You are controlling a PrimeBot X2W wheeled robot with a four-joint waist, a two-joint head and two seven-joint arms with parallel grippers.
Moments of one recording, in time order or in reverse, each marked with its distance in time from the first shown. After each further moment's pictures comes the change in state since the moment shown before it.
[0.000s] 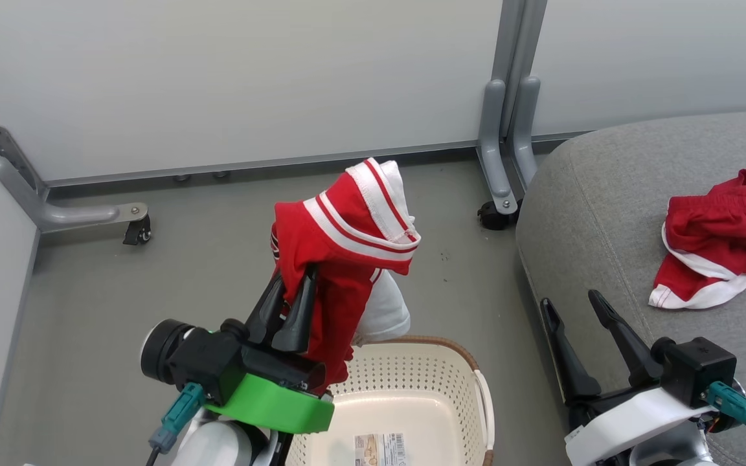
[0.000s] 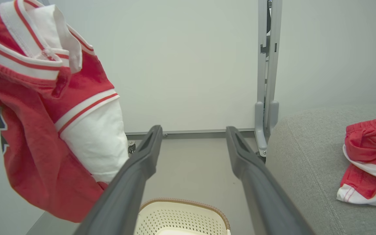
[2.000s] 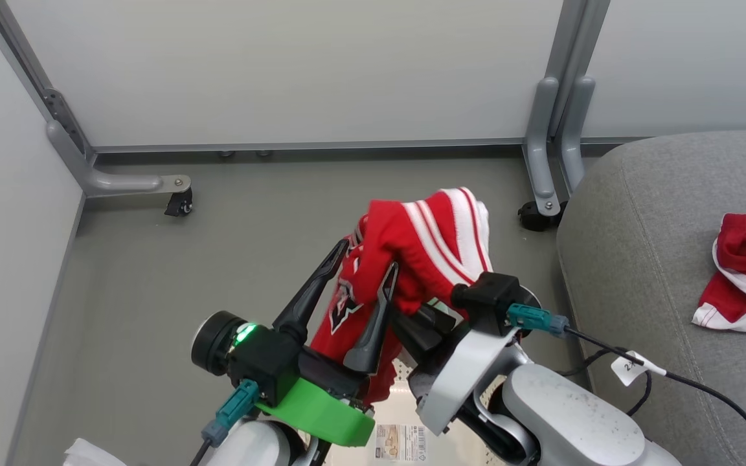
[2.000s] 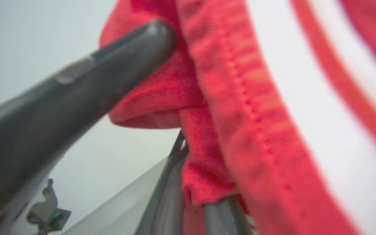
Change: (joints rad) left arm -0.052 -0.012 -0.124 0.035 -0.003 -0.026 0.019; right arm -0.588 -0.098 0.700 0.487 0.378 0.000 -0.217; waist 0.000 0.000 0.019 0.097
